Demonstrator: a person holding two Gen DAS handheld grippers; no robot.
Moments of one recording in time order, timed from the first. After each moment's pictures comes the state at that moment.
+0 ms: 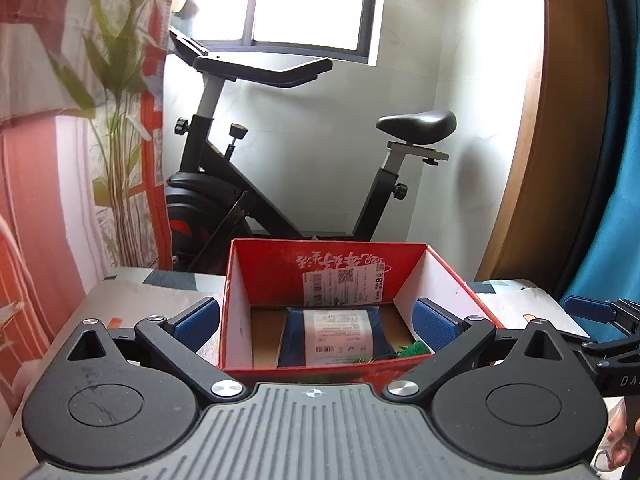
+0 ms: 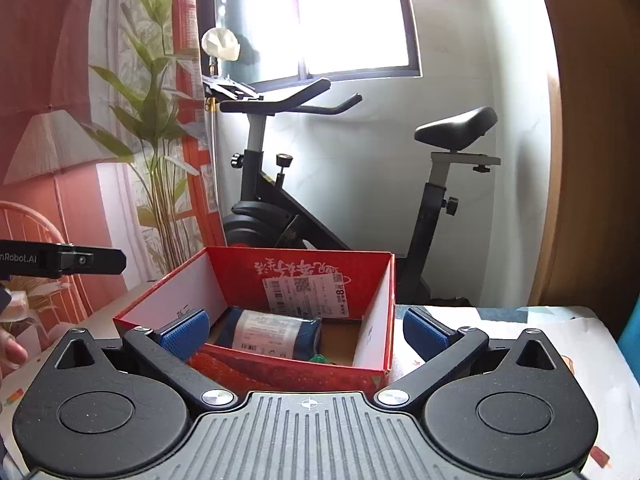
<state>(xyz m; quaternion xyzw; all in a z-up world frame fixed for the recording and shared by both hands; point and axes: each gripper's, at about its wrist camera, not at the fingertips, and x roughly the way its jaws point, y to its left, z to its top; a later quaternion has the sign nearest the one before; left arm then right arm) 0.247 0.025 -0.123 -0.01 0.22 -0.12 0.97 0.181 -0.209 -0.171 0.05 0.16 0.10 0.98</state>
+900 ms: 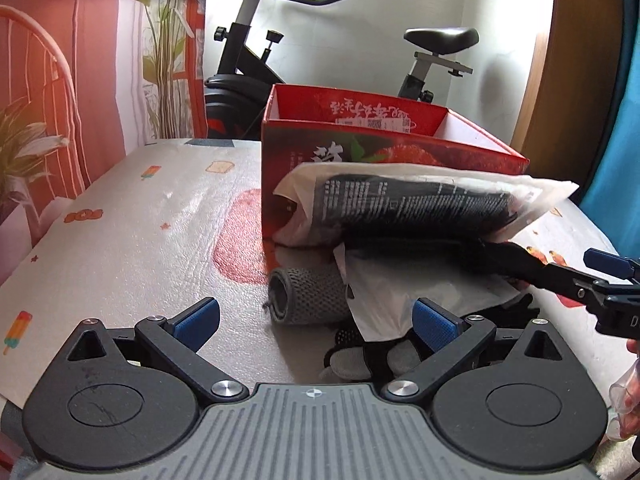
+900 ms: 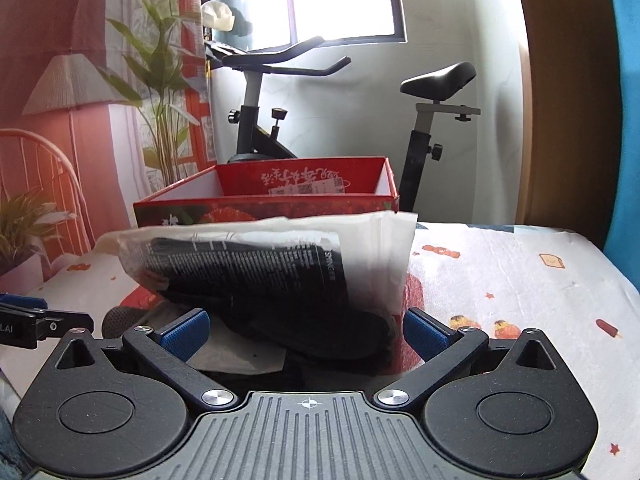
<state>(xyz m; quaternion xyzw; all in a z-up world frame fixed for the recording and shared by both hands) 0.147 0.047 -0.236 -0.01 0.31 -0.07 0.95 0.090 -0.180 -0.276 0.05 0.19 0.08 0.98</state>
